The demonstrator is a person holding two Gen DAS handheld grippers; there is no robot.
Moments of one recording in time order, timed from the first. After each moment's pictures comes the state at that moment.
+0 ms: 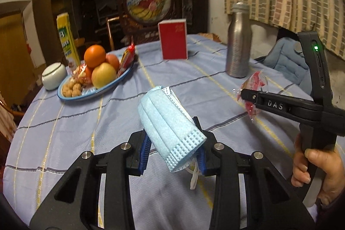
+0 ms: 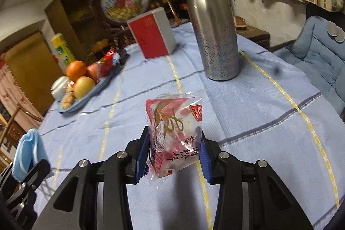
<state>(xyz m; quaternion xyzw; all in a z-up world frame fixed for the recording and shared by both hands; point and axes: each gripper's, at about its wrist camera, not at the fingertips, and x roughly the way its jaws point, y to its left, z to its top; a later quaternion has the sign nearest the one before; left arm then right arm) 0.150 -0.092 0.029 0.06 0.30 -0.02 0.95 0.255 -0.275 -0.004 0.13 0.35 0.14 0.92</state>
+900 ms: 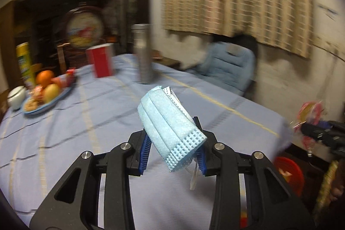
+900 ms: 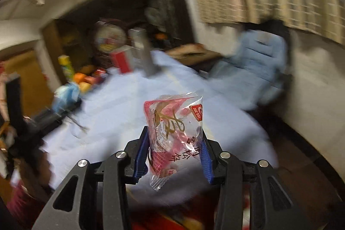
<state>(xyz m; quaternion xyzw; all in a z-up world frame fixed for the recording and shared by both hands) 0.022 -0.225 0.041 0.08 0.24 -0.21 0.94 -0.070 -0.482 0.010 0.12 0.31 -0.01 0.94</state>
